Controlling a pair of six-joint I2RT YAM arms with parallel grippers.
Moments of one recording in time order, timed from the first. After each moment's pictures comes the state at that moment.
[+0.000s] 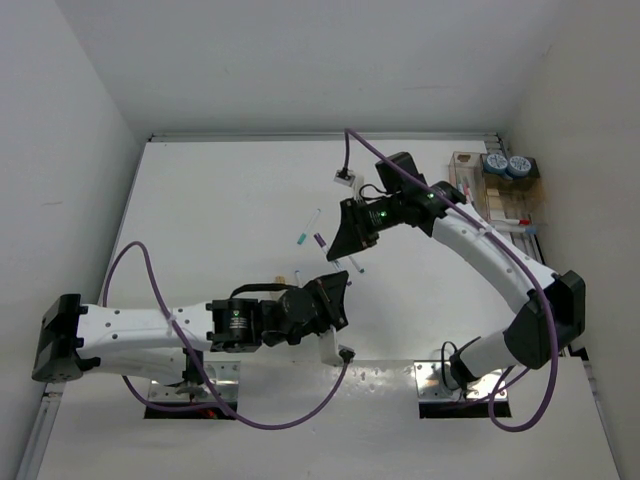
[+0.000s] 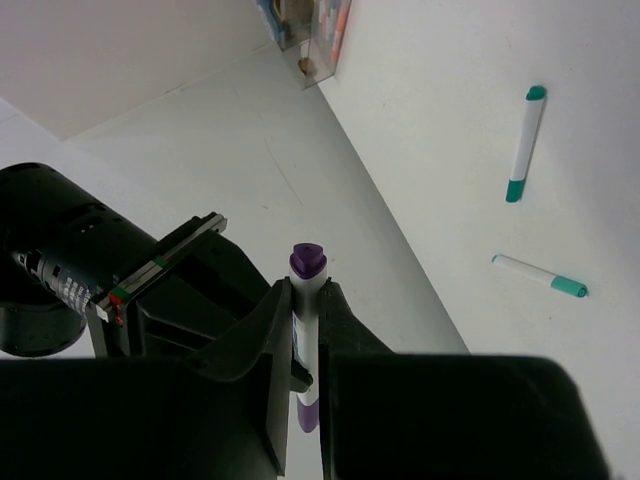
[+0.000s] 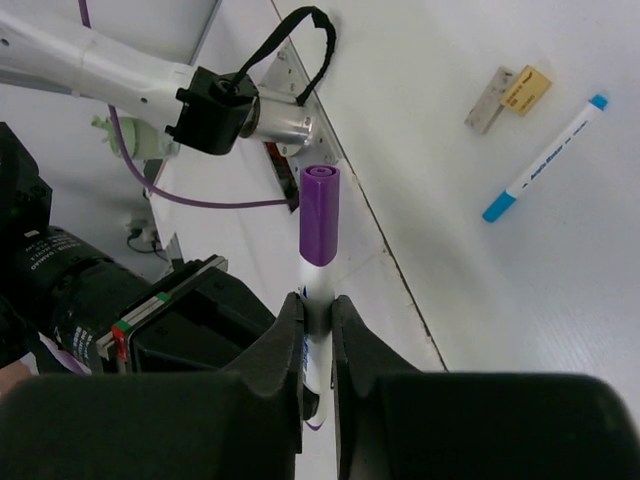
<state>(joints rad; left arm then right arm) -1.38 1.08 0.79 -0.12 -0.37 1.60 0.55 1.47 1.29 -0.69 -0.89 0.24</state>
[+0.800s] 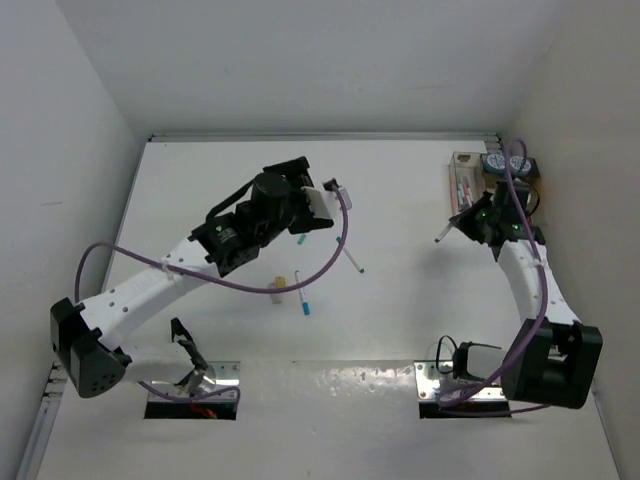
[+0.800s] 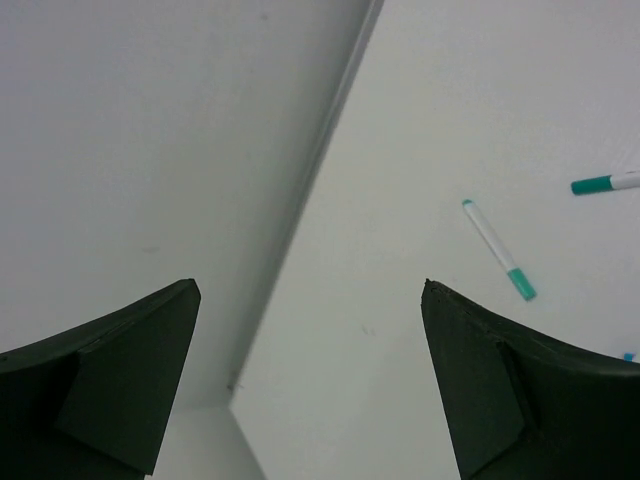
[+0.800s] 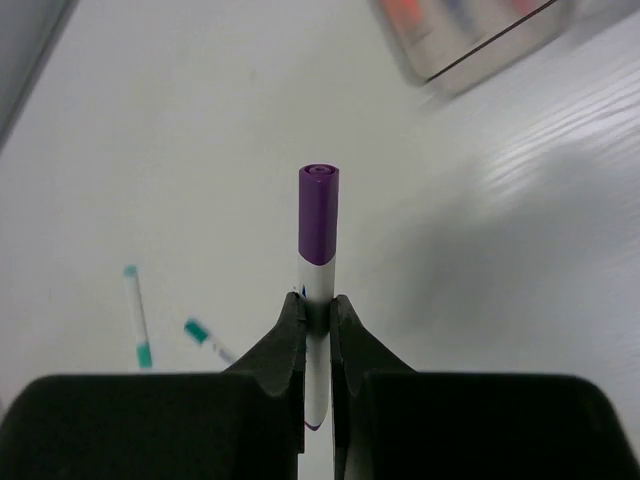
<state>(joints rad) -0.84 1.23 1.19 -0.23 -0.29 0.86 -0.15 1.23 0.84 -0.37 -0.18 0.62</state>
